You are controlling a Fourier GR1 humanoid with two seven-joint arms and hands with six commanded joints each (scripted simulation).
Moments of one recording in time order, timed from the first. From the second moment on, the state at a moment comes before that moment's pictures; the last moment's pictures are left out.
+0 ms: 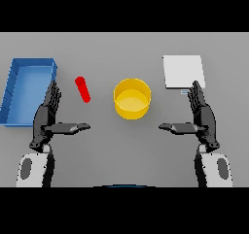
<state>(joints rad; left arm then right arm) 0.00 0.00 0.00 -1.57 0.00 0.00 0.00 0.00 0.00 0.00 -1.57 0.00 0.00 0.00</state>
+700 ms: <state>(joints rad) 0.17 0.06 -0.16 -1.82 -0.16 -0.02 0.07 0.08 -0.07 0.13 -1.70 0.27 -0.06 -0.08</state>
